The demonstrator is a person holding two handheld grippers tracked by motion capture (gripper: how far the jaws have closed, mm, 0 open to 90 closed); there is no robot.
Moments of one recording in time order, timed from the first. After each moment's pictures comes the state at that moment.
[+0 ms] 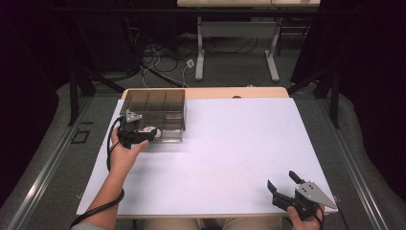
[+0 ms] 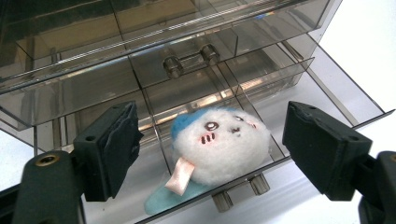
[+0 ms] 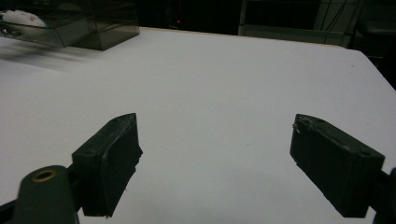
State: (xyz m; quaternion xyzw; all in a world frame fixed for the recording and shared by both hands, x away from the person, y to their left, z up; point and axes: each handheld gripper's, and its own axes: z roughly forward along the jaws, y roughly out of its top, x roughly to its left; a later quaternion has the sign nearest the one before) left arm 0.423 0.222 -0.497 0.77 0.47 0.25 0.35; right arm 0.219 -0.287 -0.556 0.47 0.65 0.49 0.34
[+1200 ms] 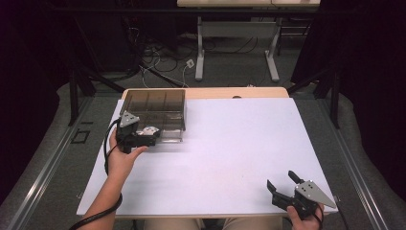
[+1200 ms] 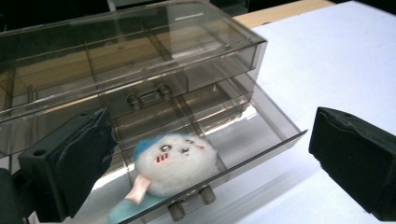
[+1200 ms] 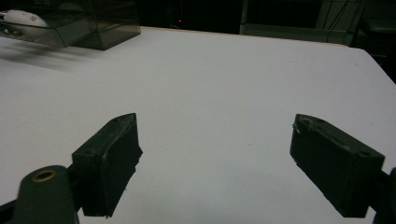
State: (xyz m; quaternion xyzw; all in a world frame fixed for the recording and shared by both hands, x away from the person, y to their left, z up) left arm 0.397 0.218 -0.479 0.75 0.43 0.24 0.44; right arm 0.221 -0.287 -0.557 0.46 0.65 0.49 0.34
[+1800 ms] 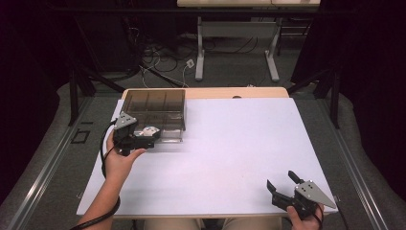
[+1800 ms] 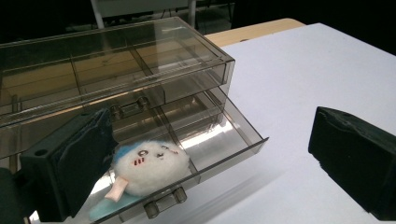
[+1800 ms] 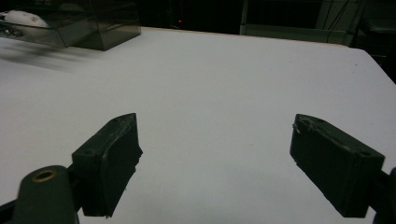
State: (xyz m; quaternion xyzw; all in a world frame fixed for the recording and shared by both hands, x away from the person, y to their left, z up) left arm 0.379 0.219 -0.466 0.74 0.42 0.22 0.47; right arm 0.220 -0.286 -0.557 0.47 0.65 0.49 0.34
